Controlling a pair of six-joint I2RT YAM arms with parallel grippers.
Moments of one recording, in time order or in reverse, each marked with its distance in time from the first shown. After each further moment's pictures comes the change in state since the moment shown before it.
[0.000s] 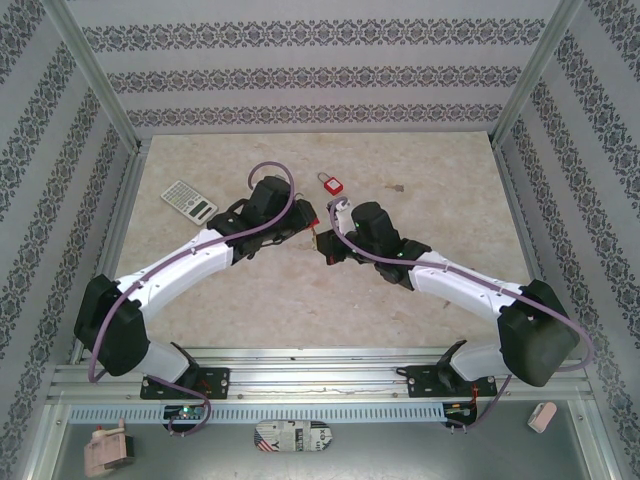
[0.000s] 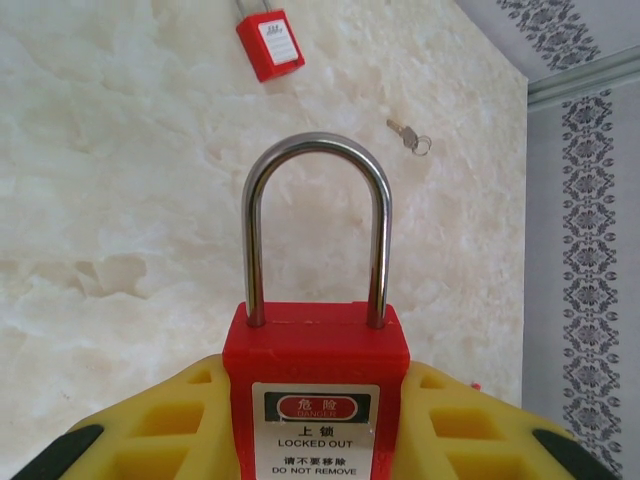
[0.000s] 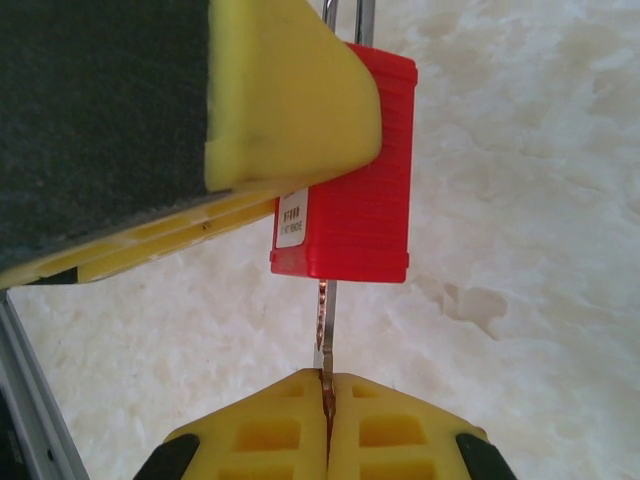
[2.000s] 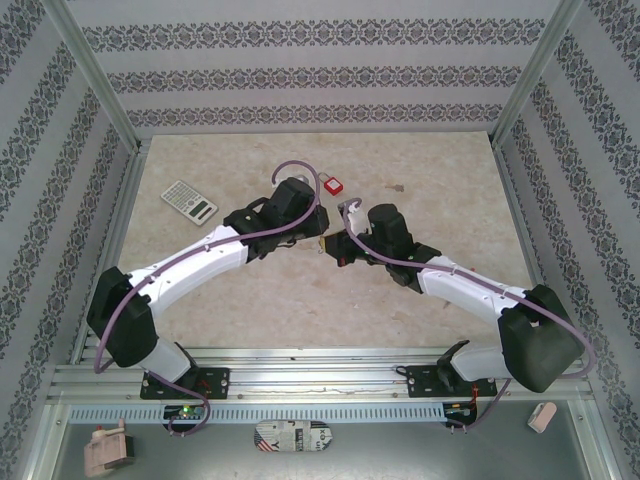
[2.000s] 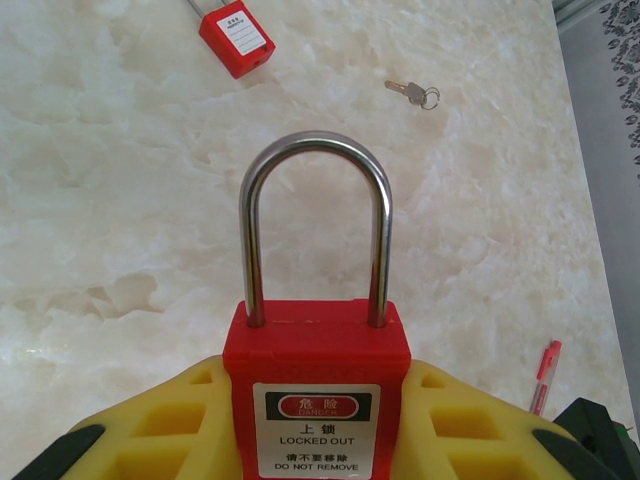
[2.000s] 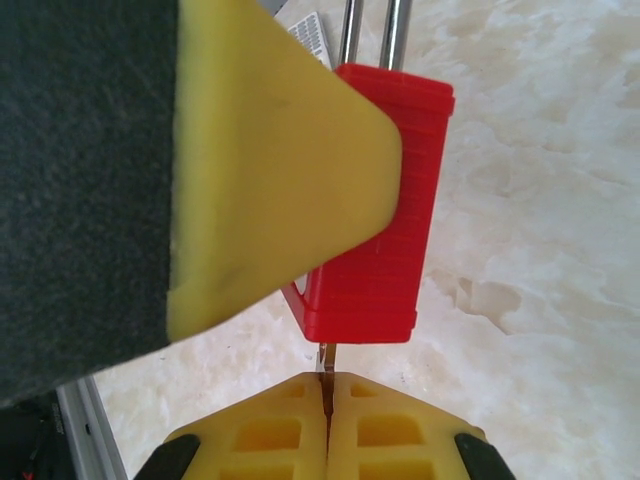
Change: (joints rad) left arm -0.092 0.079 0.114 -0.101 -0.090 0.206; right arm -0.105 -0.038 -0.093 0.095 -0.169 -0.014
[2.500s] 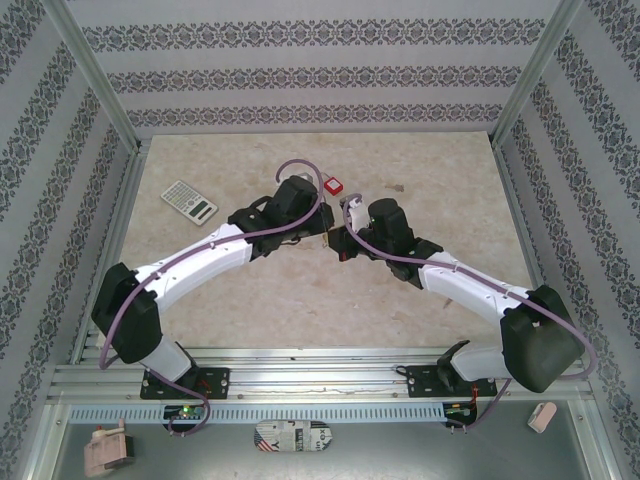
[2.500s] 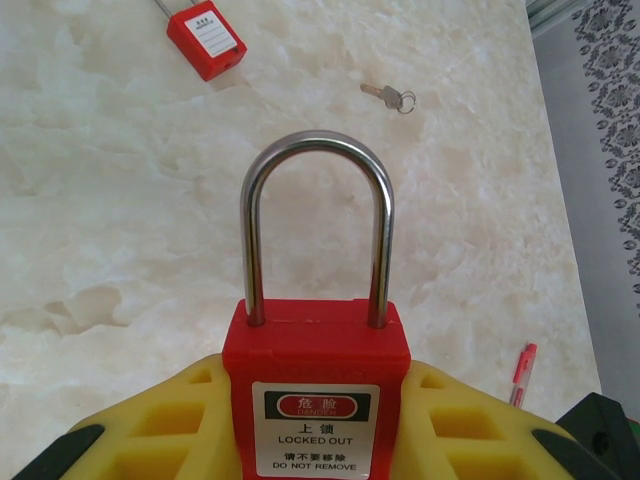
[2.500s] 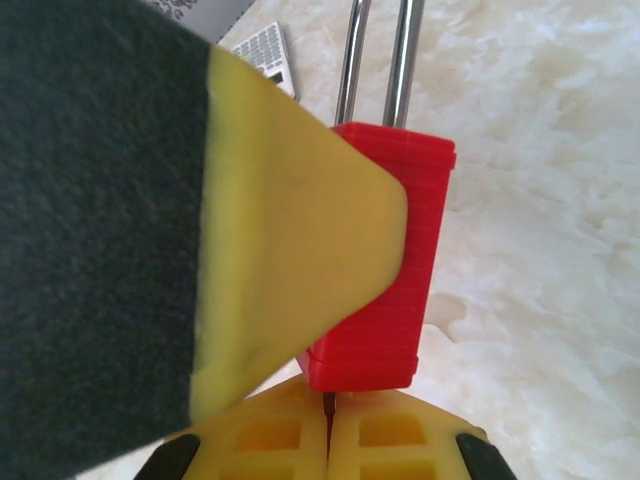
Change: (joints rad) left arm 0.001 0.033 0.005 0.053 0.040 -0.017; right arm -0.005 0.000 0.050 -0.085 0.072 -0.051
